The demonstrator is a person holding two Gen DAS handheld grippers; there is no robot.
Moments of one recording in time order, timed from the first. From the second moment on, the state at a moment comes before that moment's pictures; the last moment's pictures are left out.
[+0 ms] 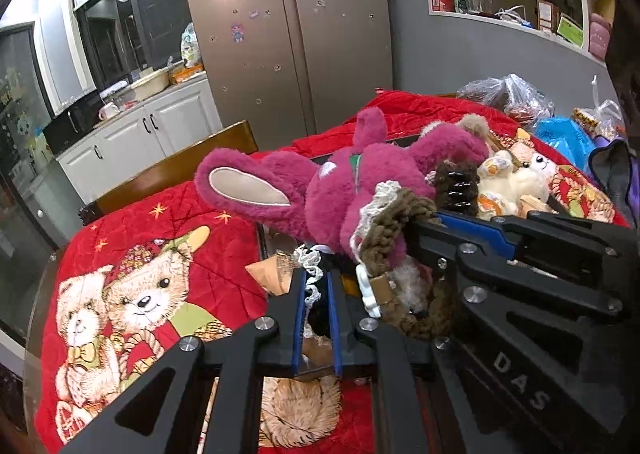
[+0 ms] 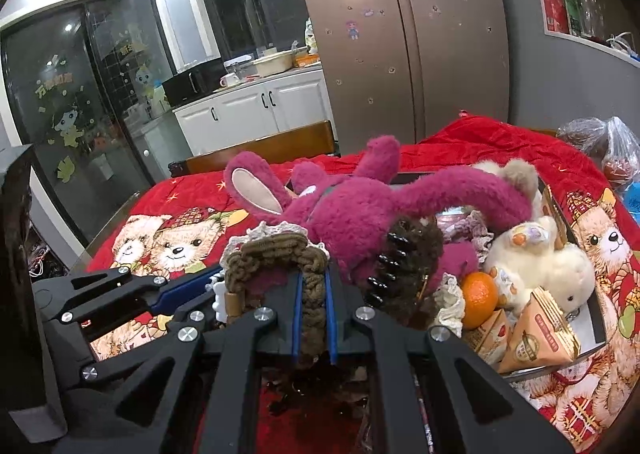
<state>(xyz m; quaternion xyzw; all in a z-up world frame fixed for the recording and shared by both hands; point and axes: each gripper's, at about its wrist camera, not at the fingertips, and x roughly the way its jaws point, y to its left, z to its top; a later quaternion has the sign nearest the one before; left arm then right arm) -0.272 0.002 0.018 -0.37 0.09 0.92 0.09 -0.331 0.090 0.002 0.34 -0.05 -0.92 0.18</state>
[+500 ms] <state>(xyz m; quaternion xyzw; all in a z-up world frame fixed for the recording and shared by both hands) -0.244 0.005 0.038 -0.27 0.10 0.95 0.12 -0.308 0.097 0.028 0.26 -0.08 -0.94 0.19</state>
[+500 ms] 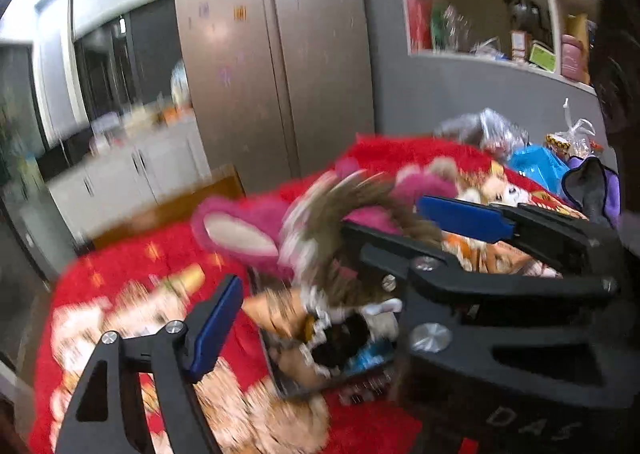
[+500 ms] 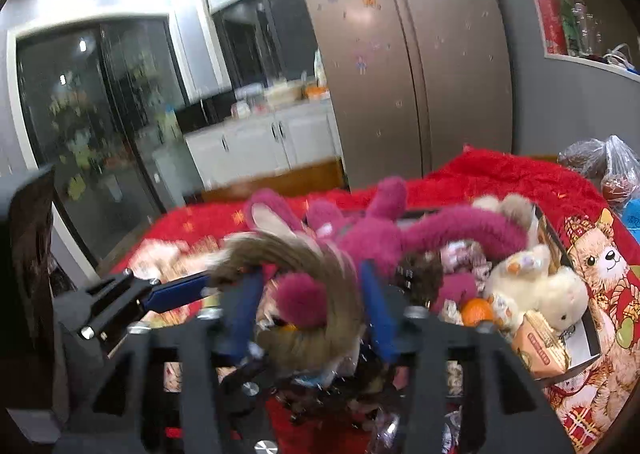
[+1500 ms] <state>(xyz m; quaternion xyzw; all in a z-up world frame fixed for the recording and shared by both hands) -0.251 -0.033 0.055 -0.24 -0.01 0.97 0.06 -0.297 0.135 0.056 0.21 -0.15 -0.95 0.17</state>
